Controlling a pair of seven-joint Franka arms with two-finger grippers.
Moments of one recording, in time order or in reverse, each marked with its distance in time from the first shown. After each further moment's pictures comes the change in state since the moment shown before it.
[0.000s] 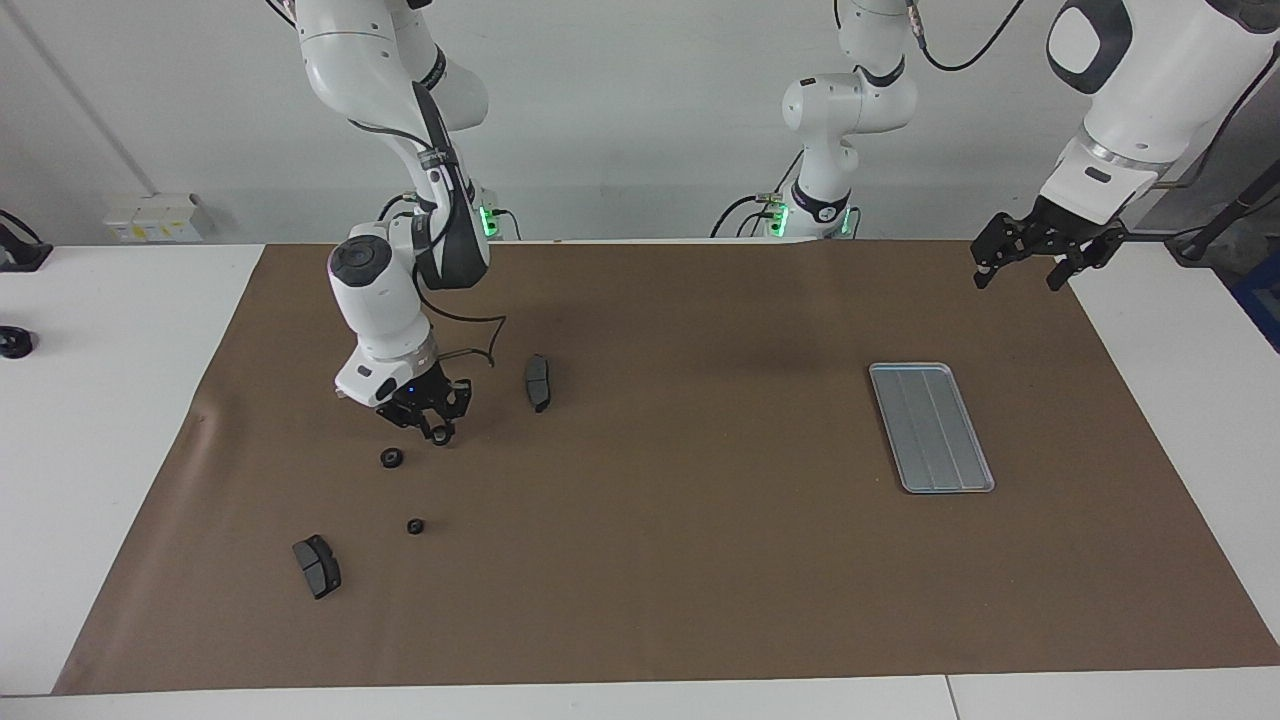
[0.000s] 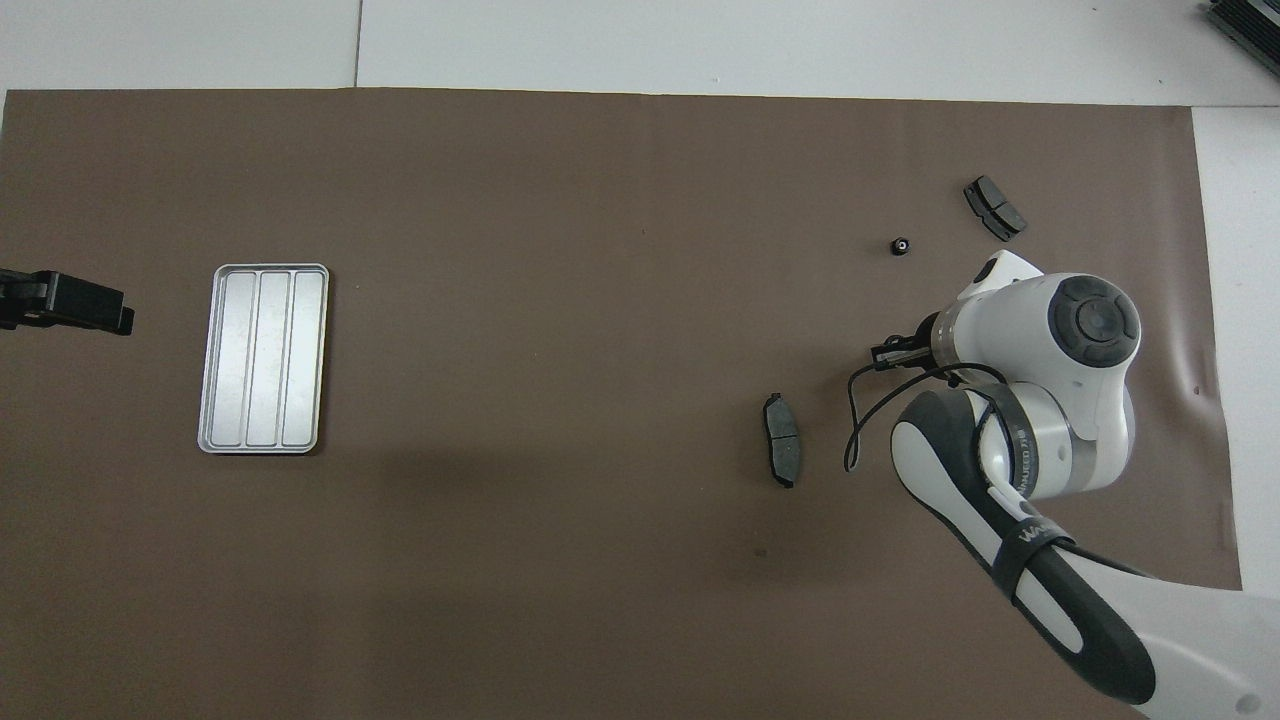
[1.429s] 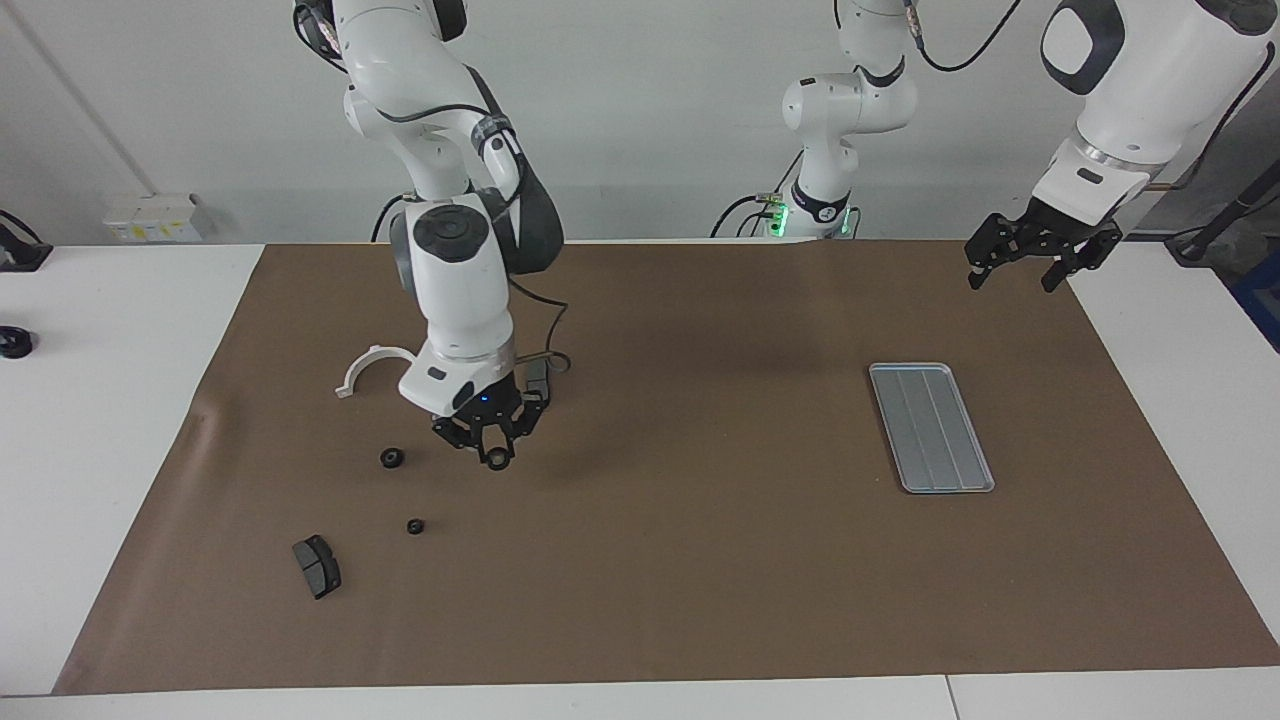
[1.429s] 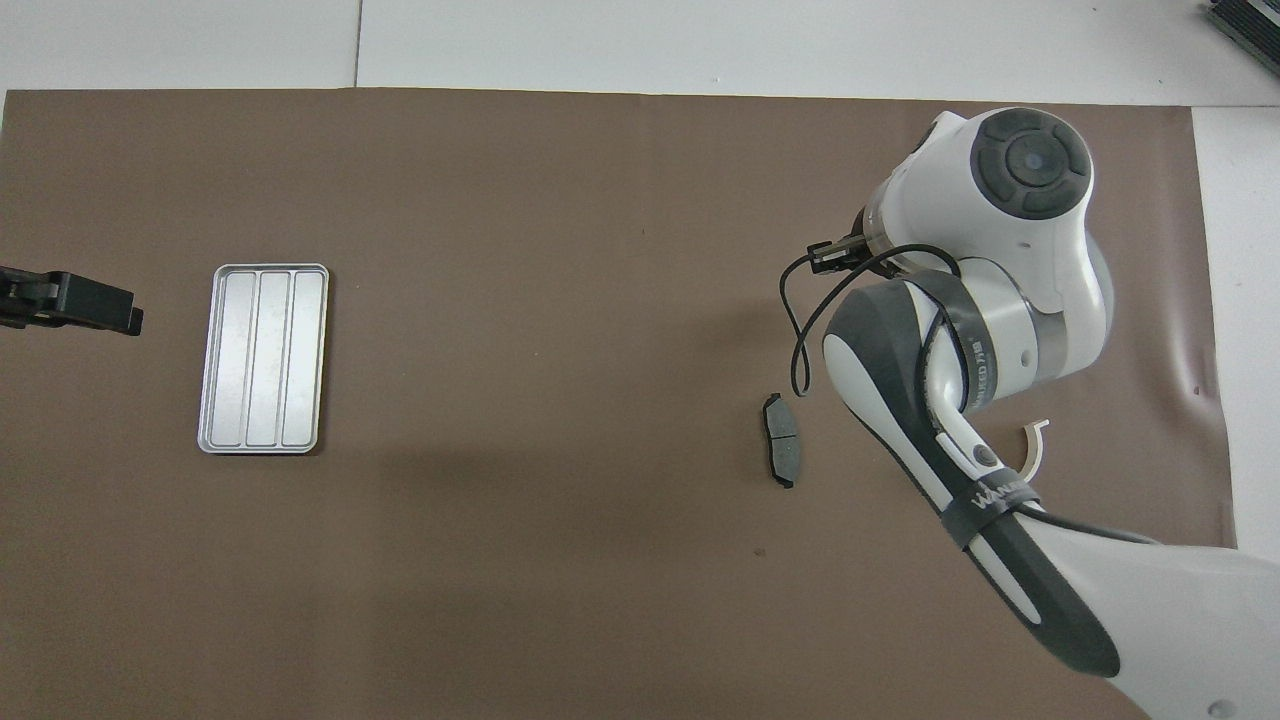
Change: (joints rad) left arm -0.005 0.001 -0.007 0.000 0.000 -0.001 0.000; right arm 0.125 0.110 -0.002 0.489 -0.069 -0.359 0.123
